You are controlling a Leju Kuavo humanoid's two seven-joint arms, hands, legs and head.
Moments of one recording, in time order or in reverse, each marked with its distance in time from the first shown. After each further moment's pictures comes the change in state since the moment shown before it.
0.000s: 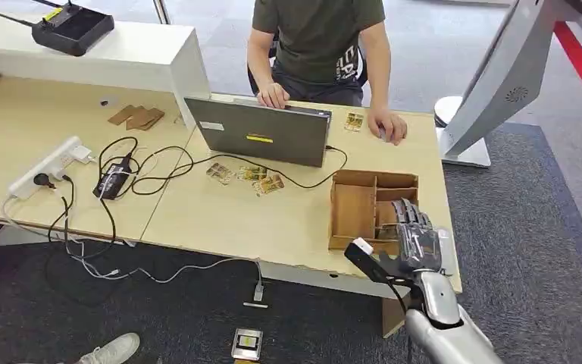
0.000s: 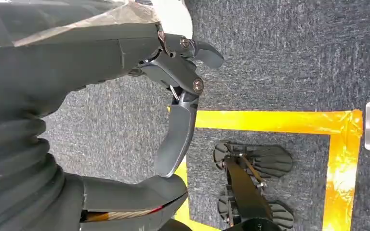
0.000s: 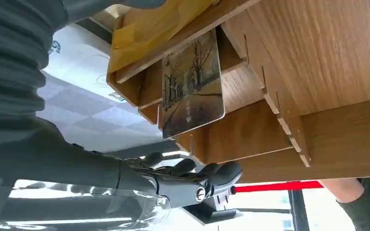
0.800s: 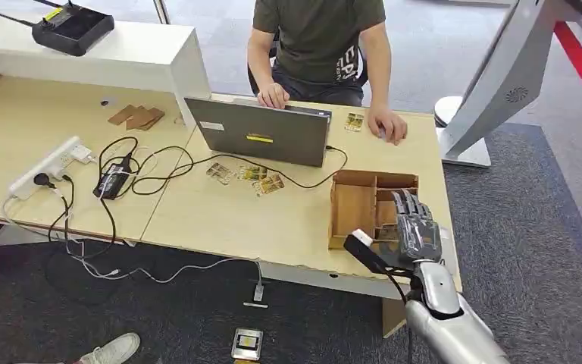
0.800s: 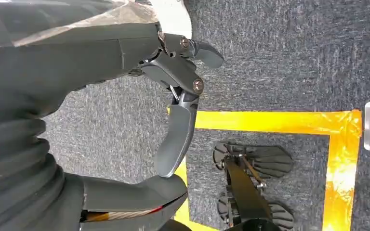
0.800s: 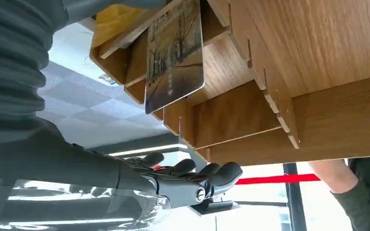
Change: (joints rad) left arm 0.000 0.000 -0.006 0.000 0.001 0.002 -0.006; right arm -0.044 -0.010 0.031 0.005 0.000 0.007 0.024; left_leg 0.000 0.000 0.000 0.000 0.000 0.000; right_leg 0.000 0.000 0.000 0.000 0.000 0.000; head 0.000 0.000
